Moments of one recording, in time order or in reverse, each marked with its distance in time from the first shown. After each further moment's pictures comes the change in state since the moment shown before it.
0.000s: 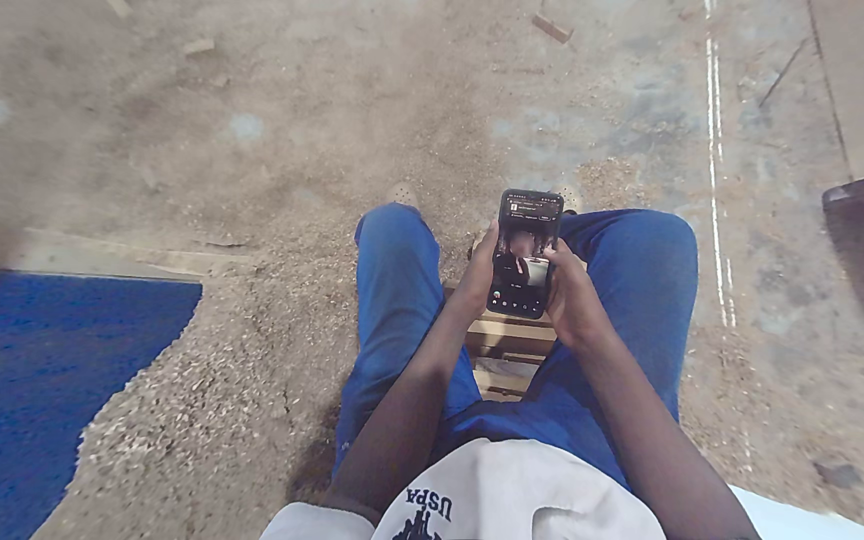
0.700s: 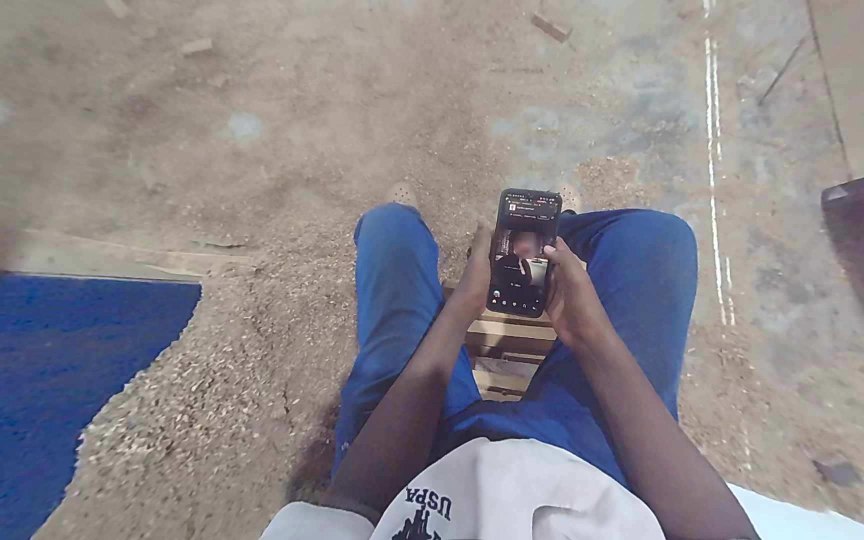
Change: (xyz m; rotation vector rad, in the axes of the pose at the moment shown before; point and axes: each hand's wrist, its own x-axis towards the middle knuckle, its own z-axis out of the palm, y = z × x) left_hand -0.001 -0.001 0.000 0.006 0.015 0.030; right_hand 0.001 0.000 0.000 -0.005 -0.005 -0.017
